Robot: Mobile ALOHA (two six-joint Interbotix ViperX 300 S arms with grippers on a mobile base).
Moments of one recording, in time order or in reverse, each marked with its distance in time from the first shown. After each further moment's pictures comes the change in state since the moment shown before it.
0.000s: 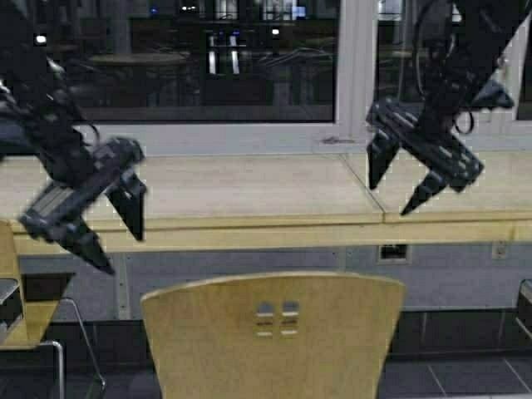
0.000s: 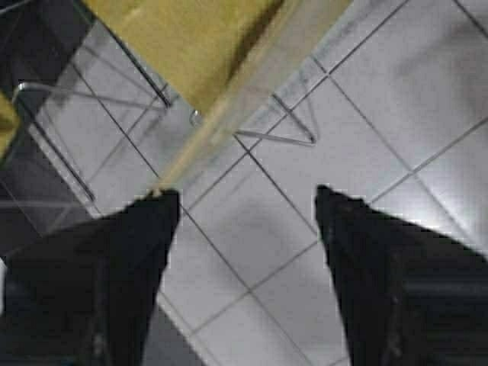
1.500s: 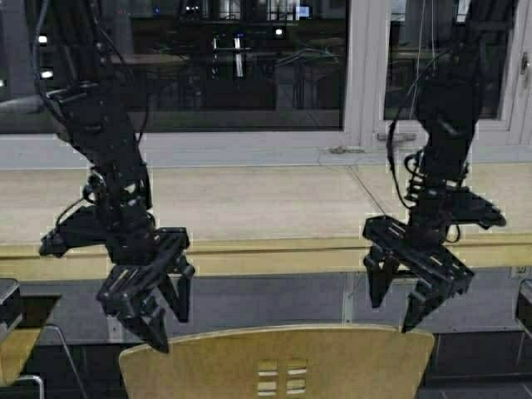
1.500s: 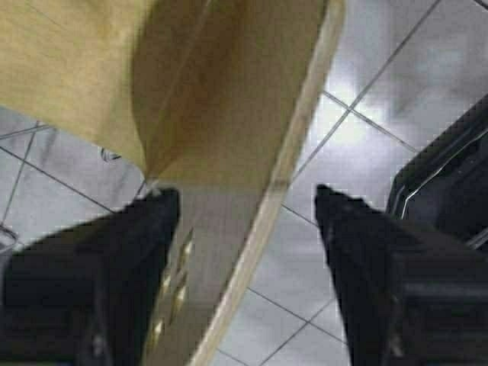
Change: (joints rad) left arm -0.098 0.491 -0.293 -0.313 0.028 -0.012; right arm 0.014 0.442 -0.120 0.153 0.031 0.032
